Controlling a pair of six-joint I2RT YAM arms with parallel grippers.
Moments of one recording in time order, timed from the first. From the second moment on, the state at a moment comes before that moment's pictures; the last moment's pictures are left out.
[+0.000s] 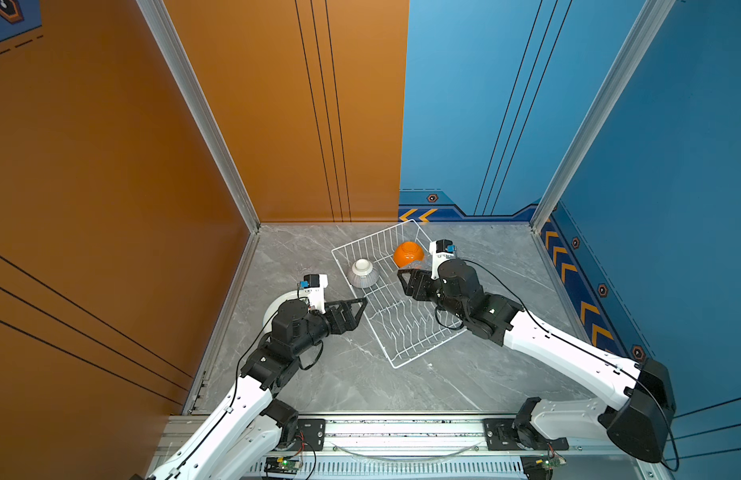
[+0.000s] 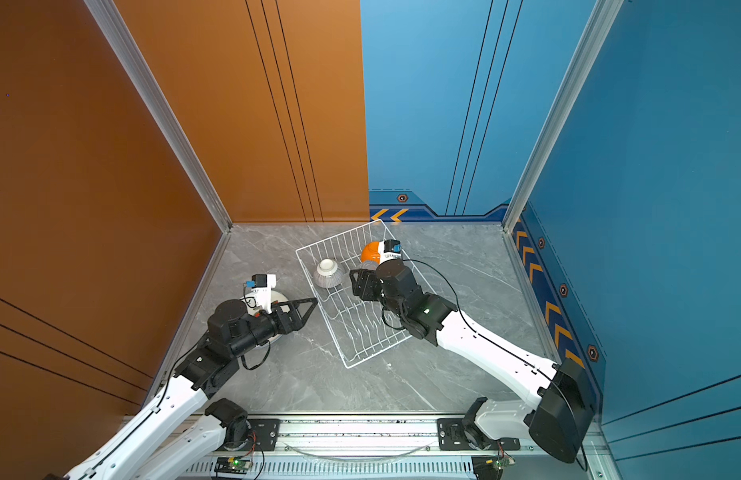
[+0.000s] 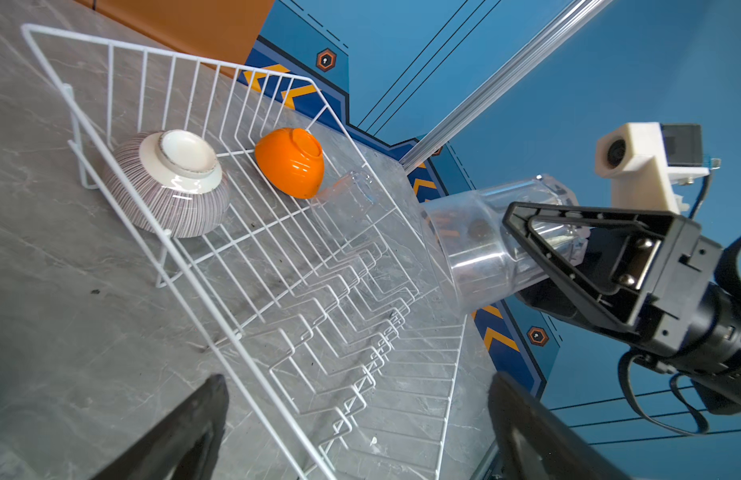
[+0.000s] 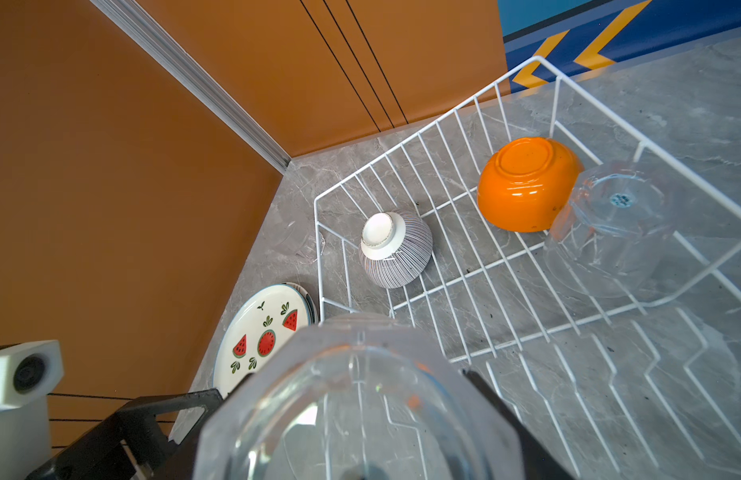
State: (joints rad) left arm -0.46 0.73 0.53 -0.05 0.27 -0.71; right arm 0.80 1.28 1.07 -0.20 0.16 0.72
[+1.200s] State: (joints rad) left arm -0.68 1.15 0.53 0.66 0.30 -0.73; right arm 0.75 1.18 0.96 -0.06 0.04 0.95
